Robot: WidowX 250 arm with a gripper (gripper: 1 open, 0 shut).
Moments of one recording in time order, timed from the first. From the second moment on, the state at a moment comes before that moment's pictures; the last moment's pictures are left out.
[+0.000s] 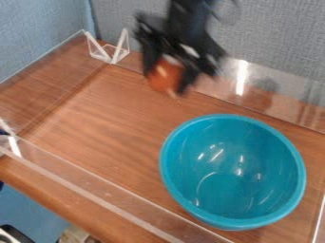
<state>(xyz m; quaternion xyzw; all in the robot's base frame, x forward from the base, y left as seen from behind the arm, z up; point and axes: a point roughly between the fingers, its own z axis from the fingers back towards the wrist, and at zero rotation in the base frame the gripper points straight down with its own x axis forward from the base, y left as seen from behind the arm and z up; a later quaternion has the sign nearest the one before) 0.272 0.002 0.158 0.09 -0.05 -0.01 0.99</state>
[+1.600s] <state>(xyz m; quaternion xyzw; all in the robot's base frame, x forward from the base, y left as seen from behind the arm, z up) 0.297 0.102 0.053 0.07 0.04 0.04 1.00</state>
